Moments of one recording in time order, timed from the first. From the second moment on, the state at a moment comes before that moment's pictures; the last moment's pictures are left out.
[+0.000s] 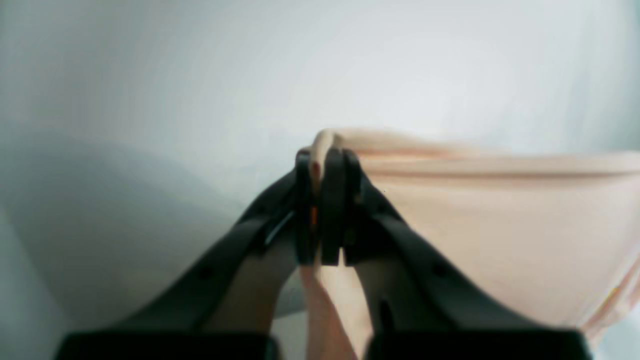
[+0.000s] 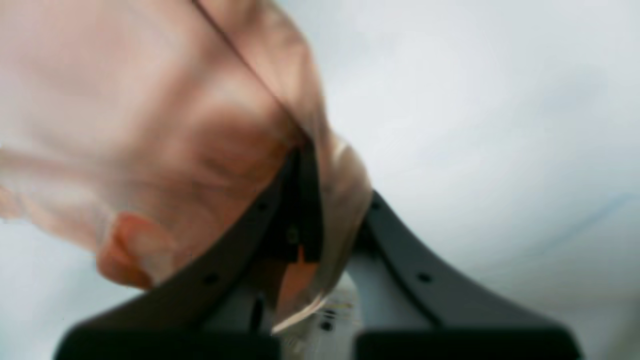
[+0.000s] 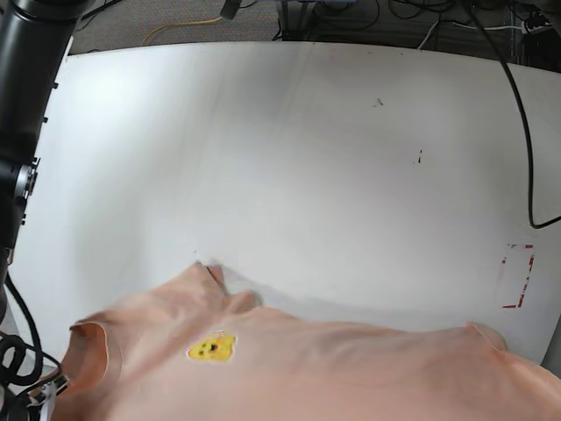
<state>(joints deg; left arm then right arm) -57.8 -58.0 6.5 80.0 -69.6 -19.4 31.2 69.5 35.7 -11.6 92.8 26.1 41.2 -79.7</state>
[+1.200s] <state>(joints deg) 9.5 -52.3 -22.5 106.3 -71.9 -18.2 34.3 21.9 32.0 16.8 113.6 35.8 41.2 -83.8</state>
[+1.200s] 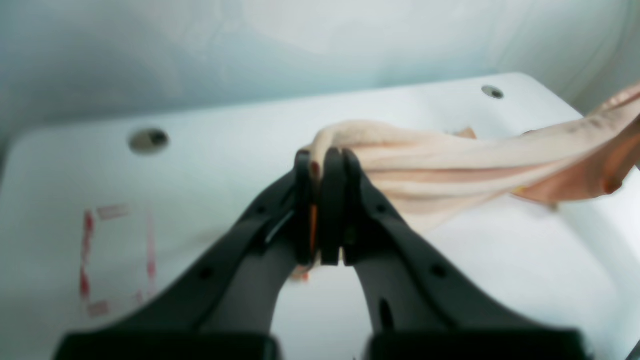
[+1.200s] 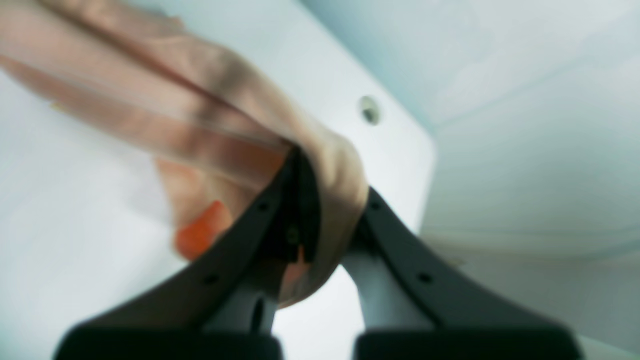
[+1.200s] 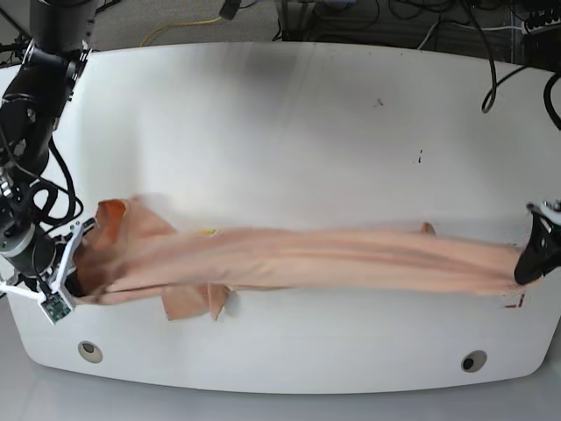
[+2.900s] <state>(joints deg) 33.5 -29.8 -47.3 108.7 -35.4 -43.2 47.6 -27.6 31.8 14.4 98.8 60.2 41.0 -83.0</state>
